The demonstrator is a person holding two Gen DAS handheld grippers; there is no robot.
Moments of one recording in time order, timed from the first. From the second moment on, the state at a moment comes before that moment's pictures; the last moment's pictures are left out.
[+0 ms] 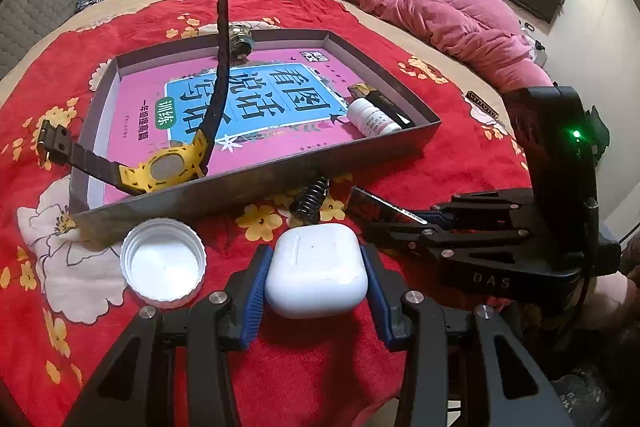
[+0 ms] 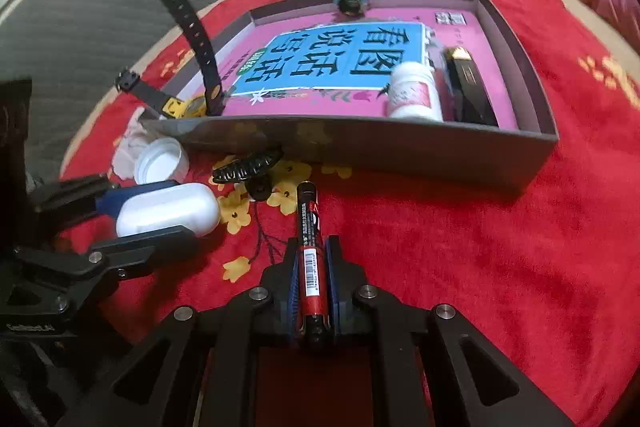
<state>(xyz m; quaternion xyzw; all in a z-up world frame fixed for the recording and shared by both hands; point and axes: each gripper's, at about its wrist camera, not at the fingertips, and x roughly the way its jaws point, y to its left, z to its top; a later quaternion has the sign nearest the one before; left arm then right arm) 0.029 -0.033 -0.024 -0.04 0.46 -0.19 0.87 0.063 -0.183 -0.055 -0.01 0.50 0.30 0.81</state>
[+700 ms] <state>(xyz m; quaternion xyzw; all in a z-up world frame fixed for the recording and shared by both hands) 0.021 -0.027 -0.004 -0.05 0.43 -0.18 0.88 0.041 -0.180 -0.022 -0.02 0.45 0.28 0.85</state>
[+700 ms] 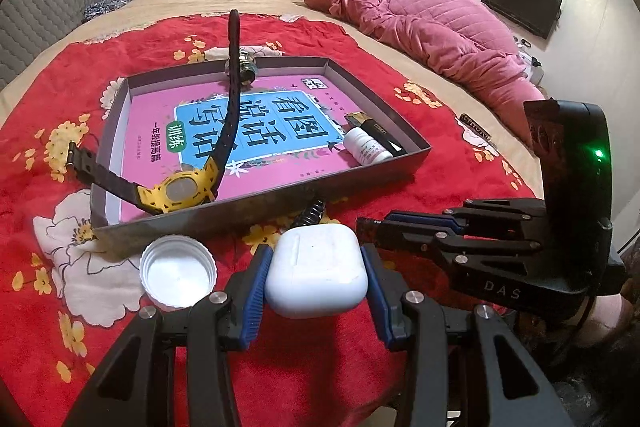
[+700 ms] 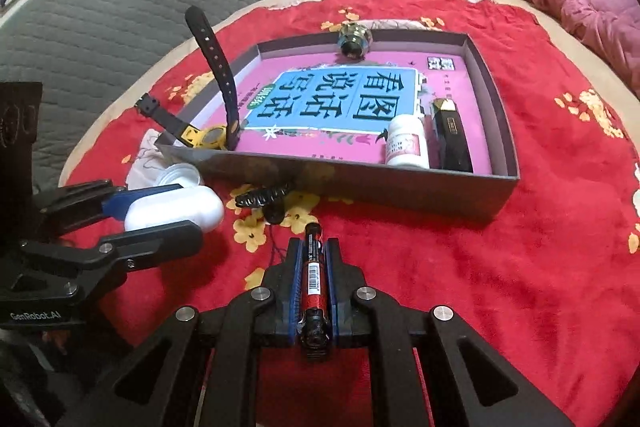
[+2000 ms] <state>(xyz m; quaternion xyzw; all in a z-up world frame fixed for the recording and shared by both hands) 0.022 -0.019 0.003 -0.06 0.41 -0.17 0.89 0.074 -0.205 -0.008 0.19 0.47 0.32 0.80</state>
